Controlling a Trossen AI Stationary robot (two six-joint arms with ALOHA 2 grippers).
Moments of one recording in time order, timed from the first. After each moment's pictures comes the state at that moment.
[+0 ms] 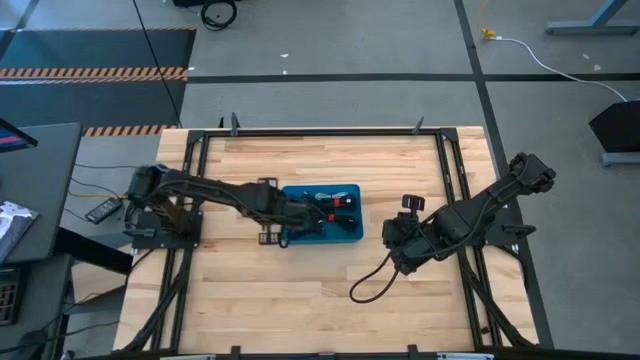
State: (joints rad) left arm -0.12 1.73 1.41 -1.25 -0.38 -0.14; right arm 0.54 1.47 1.39 -1.35 0.48 0.64
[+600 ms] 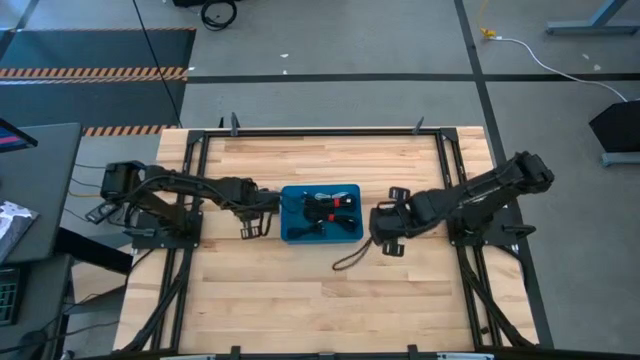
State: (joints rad) left arm 0.05 1.49 0.85 -0.89 -0.25 -0.12; right arm 0.30 1.47 1.16 -1.12 0.36 0.44
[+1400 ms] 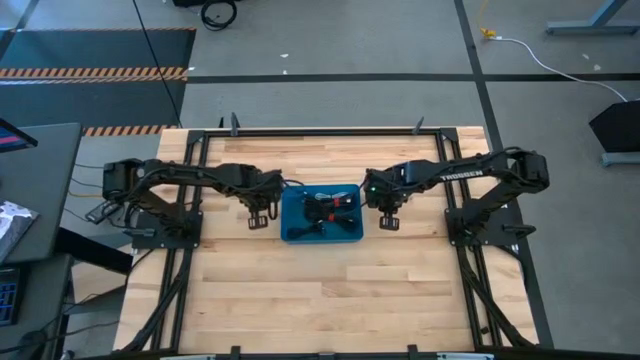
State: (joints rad) left arm 0.21 1.49 0.88 -0.76 -0.11 0.08; right arm -0.18 1.47 0.89 -0.77 -0.02 -0.03
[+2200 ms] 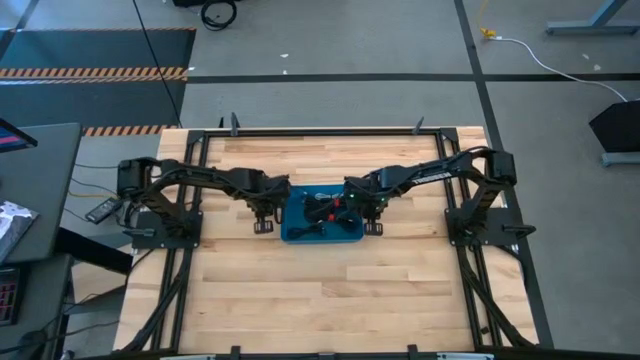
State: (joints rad) left arm 0.20 1.60 0.88 -0.67 -0.04 0.10; right arm -0.15 1.73 1.02 -0.69 -0.08 -0.08
